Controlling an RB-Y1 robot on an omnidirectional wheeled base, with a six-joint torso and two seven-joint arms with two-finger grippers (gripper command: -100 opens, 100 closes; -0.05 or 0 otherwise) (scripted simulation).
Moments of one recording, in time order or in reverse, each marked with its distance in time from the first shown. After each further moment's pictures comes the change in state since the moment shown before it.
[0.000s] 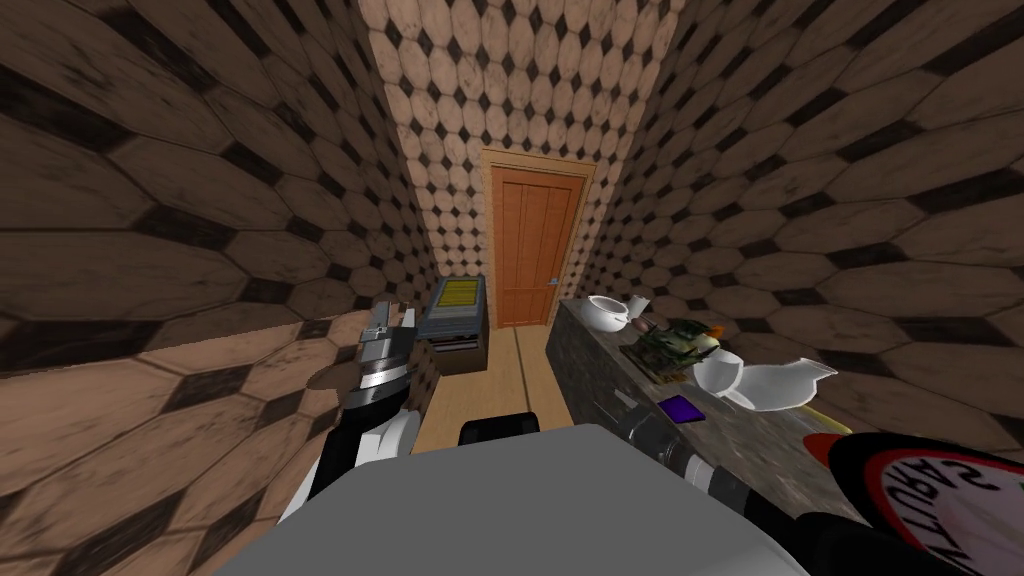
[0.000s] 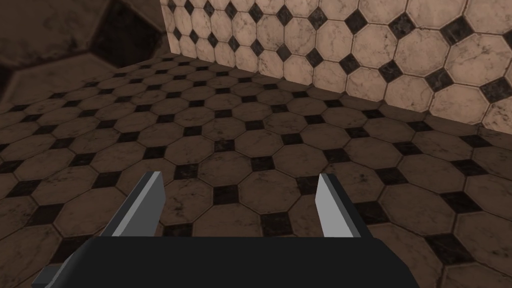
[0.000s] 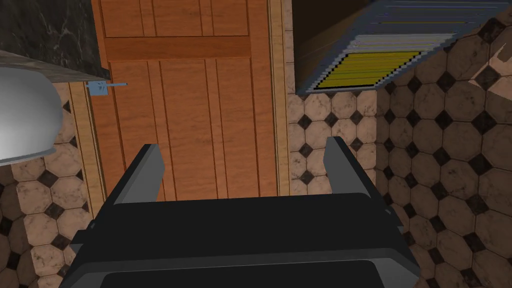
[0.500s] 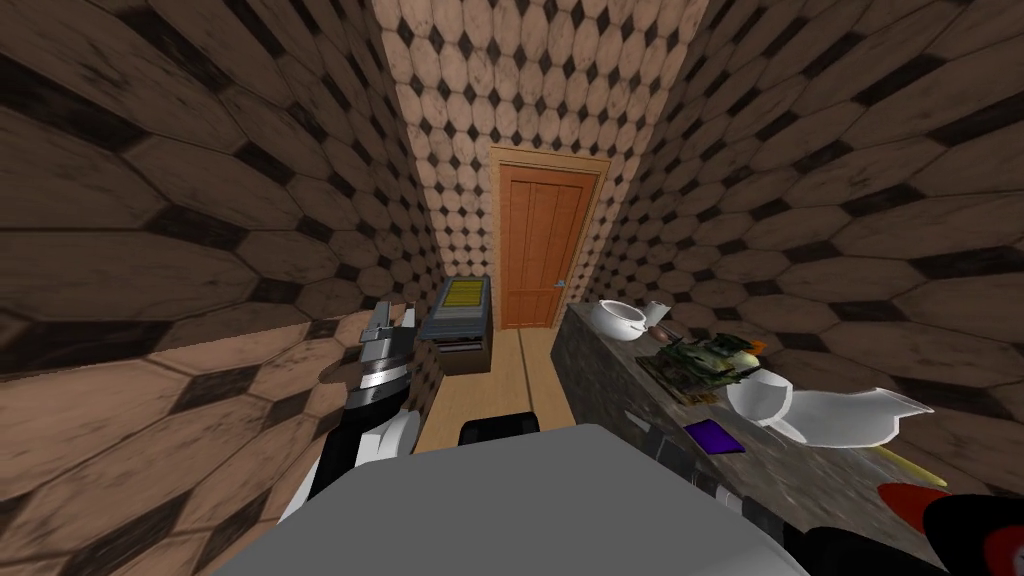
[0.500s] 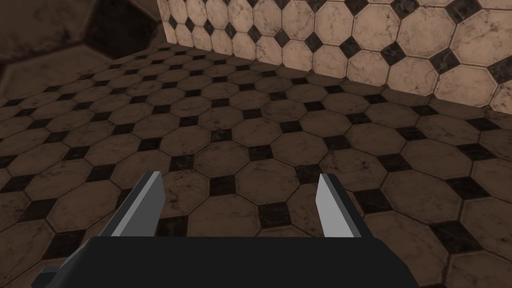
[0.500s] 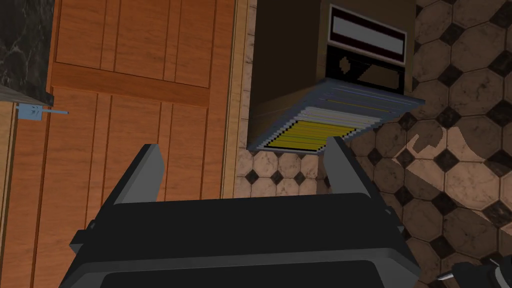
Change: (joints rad) left arm 0.000 0.000 0.000 0.000 0.000 0.000 0.000; right arm 0.113 -0.119 -0.007 0.038 0.062 -0.001 0.130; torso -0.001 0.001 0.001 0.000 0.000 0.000
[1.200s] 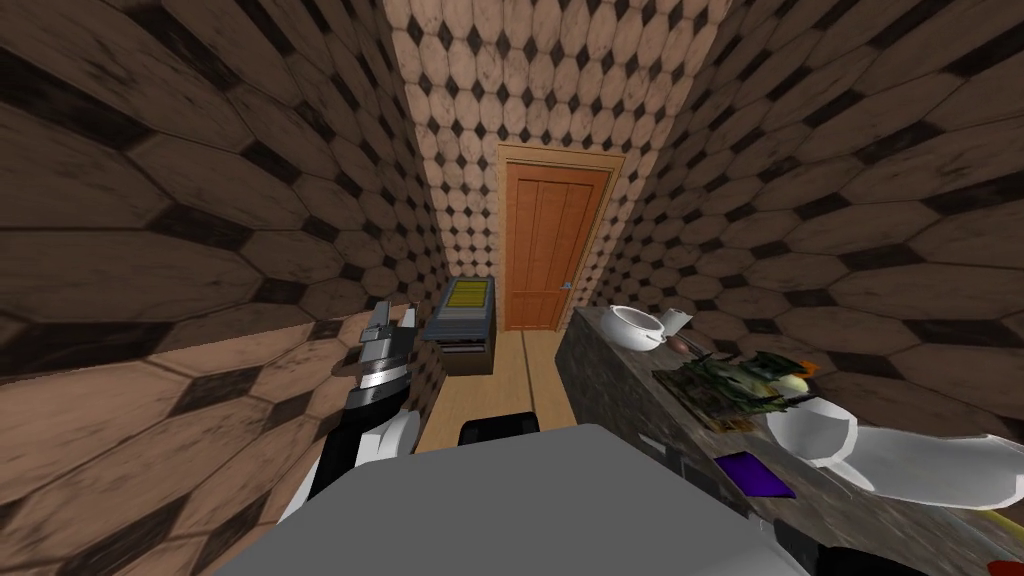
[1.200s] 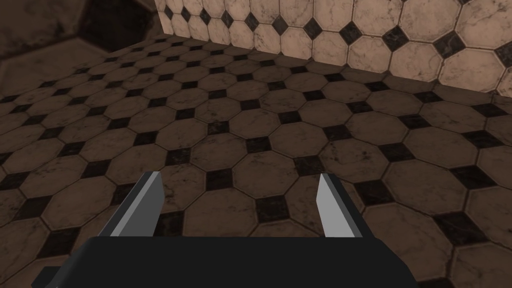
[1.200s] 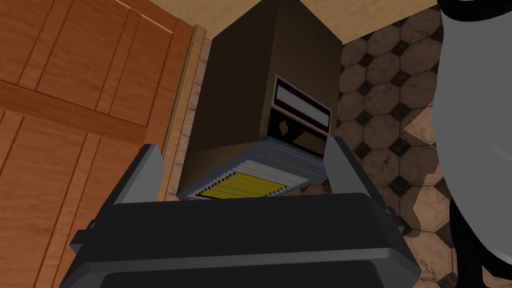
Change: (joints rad) left arm 0.000 0.000 0.000 0.000 0.000 0.000 0.000; right arm 0.124 -0.184 -0.039 0.041 0.047 0.012 0.124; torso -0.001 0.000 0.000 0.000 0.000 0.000
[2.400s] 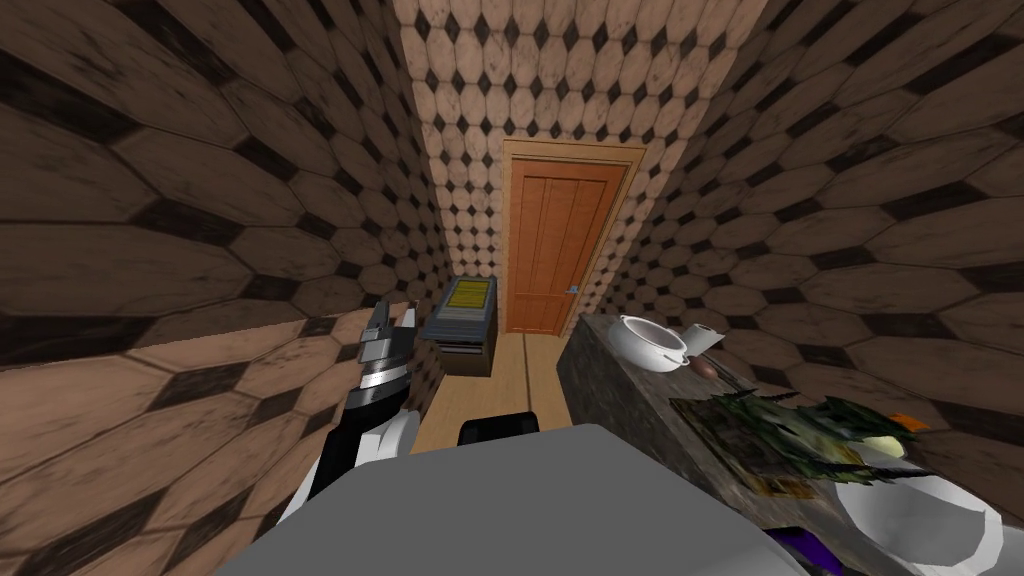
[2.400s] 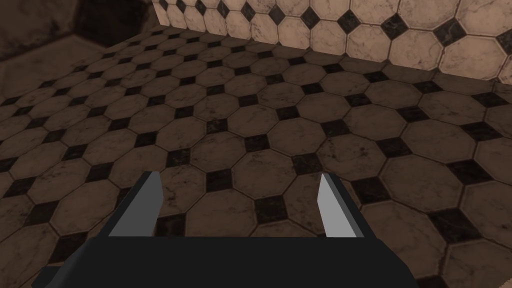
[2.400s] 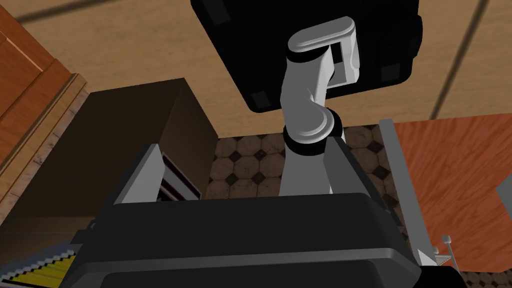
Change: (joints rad) left arm 0.000 0.000 0.000 0.000 0.000 0.000 0.000; right arm 0.192 -0.314 -0.047 0.153 0.085 -0.008 0.247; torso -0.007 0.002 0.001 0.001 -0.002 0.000
